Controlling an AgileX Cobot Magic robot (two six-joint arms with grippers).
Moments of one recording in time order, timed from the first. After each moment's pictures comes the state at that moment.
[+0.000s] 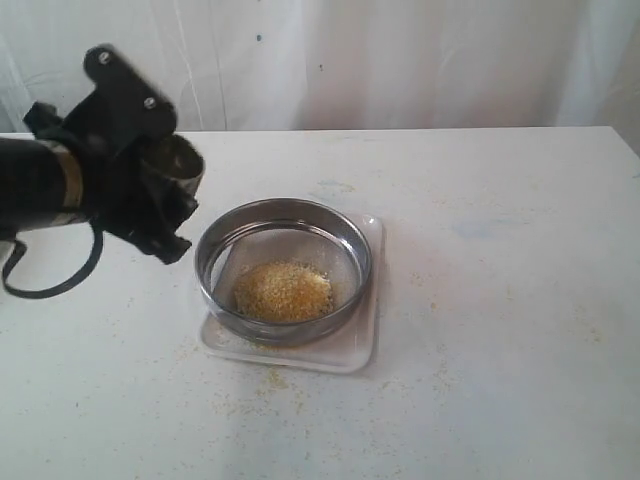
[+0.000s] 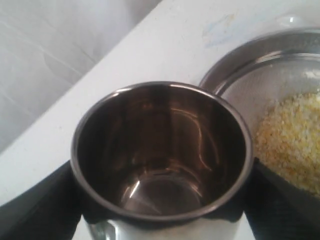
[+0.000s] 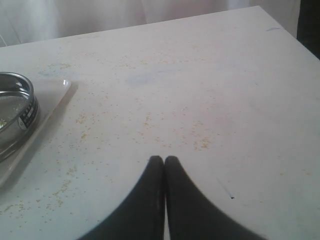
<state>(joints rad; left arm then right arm) -0.44 1.36 -0.81 1.21 0.24 -0.80 0.04 0.13 0.00 0.03 0.28 0.11</state>
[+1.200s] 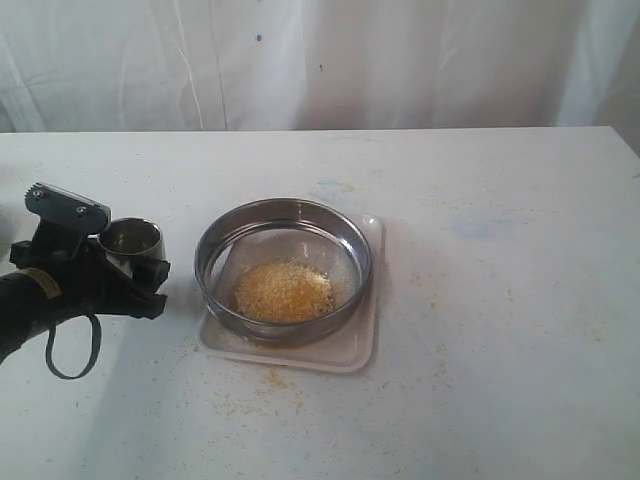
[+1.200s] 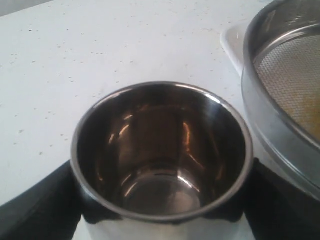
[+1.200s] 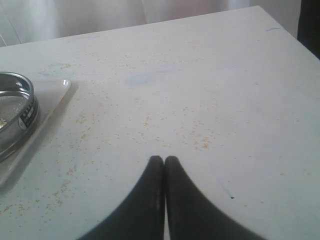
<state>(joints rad) -0.16 1.76 -0.51 0.03 -0.69 0.12 0.04 0.13 0.00 0.03 0.28 0.11</state>
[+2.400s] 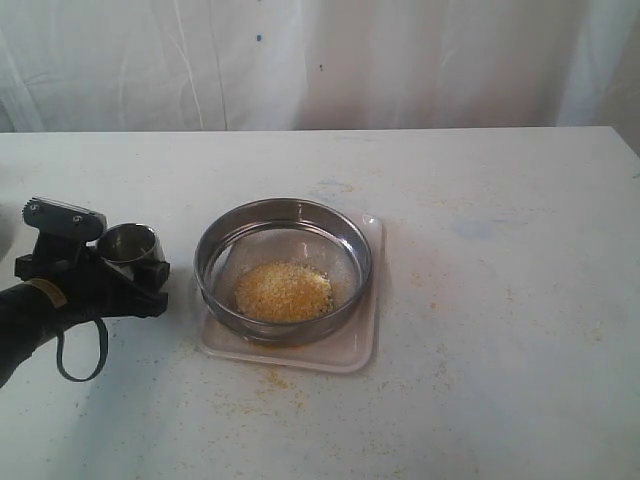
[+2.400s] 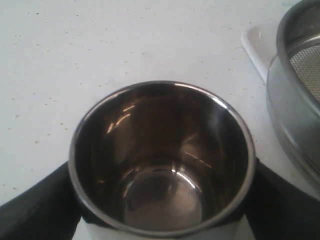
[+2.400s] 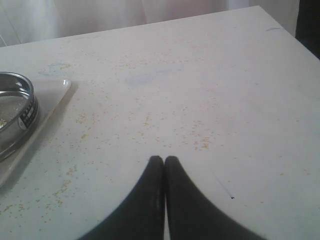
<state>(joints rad) -0.14 1.87 -0.52 0.03 -0.83 0.04 0.04 0.13 0.00 0.03 0.28 0.11</state>
